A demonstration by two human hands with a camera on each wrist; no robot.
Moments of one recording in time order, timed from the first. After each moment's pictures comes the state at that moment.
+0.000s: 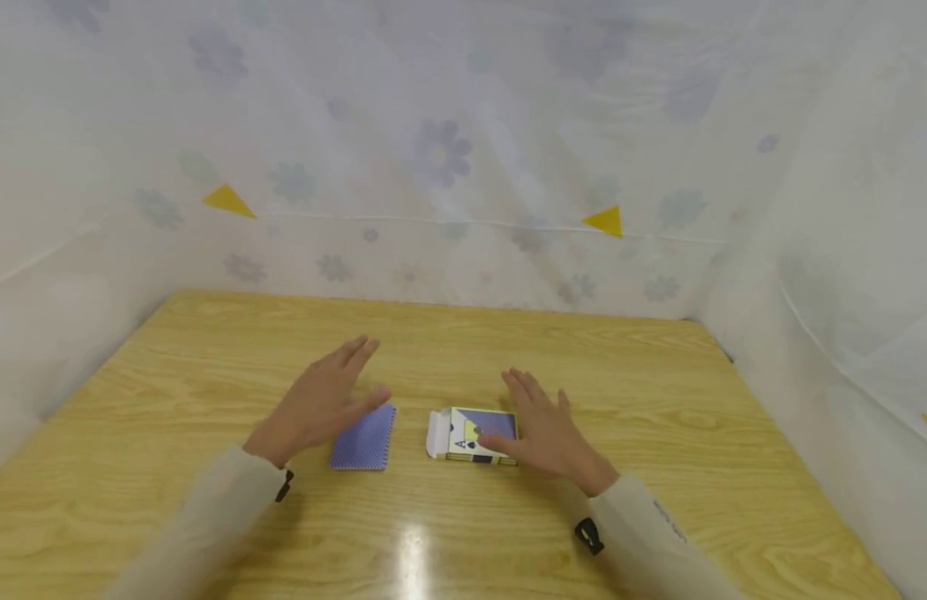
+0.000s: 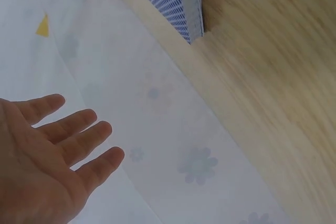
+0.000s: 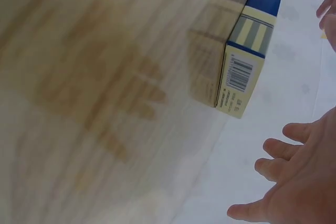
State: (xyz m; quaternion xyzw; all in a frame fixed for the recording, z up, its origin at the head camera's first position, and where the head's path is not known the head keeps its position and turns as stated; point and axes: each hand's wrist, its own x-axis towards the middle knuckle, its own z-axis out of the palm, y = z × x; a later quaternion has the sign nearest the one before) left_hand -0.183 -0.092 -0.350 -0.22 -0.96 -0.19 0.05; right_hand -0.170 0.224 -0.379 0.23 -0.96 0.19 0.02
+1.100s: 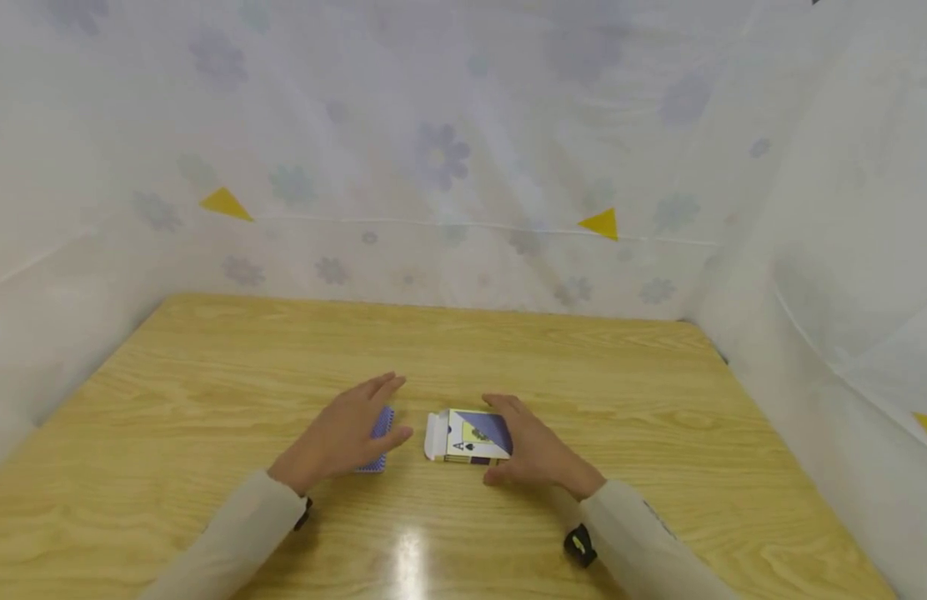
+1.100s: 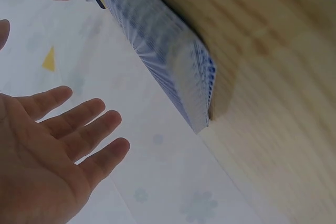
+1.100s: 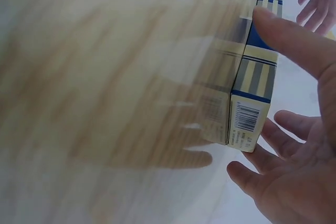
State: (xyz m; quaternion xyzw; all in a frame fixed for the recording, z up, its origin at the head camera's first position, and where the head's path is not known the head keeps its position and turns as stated) left_hand -0.165 -0.066 -0.370 -0.24 -0.95 -0.21 0.01; right_hand -0.167 0.217 -0.390 0.26 -0.93 0.27 -0.07
